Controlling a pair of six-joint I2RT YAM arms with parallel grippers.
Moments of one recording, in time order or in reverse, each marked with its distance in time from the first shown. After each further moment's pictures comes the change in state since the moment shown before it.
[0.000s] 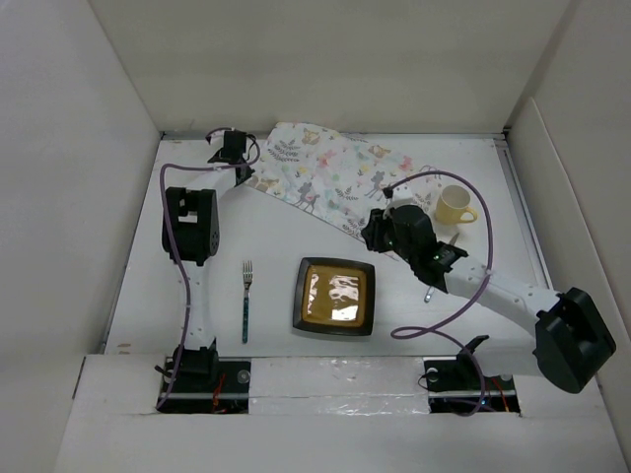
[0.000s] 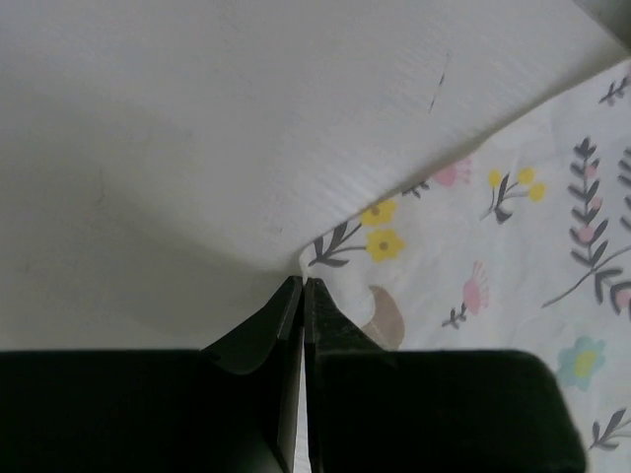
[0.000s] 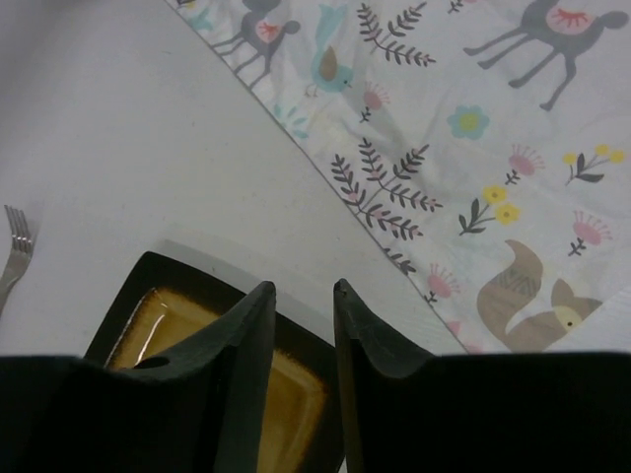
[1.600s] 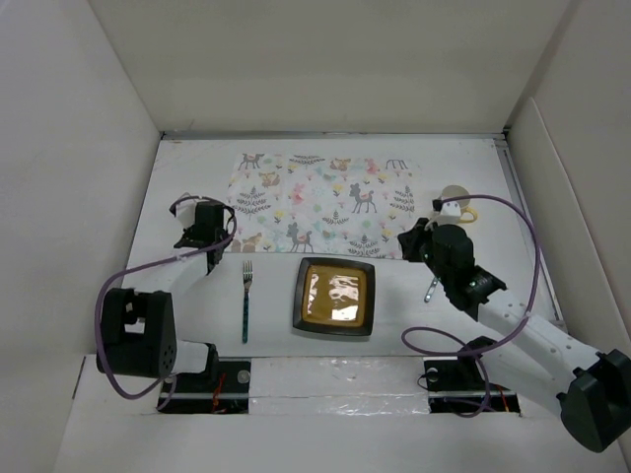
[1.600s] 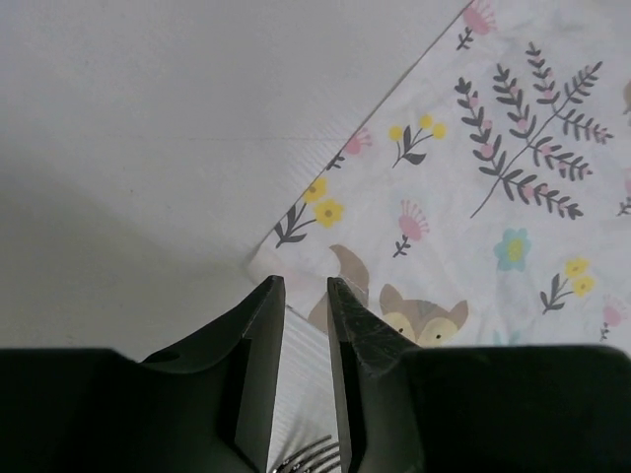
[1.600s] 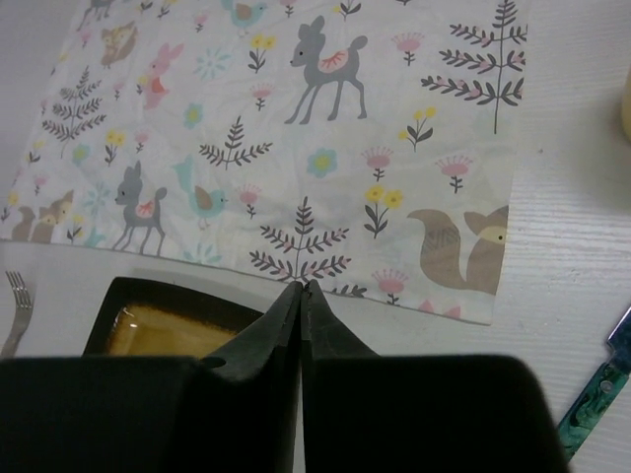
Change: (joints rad) left arm -0.006 -0.953 -1.131 0.182 -0.104 -0.138; right arm -0.129 -0.348 -0.227 -0.031 0.049 0.118
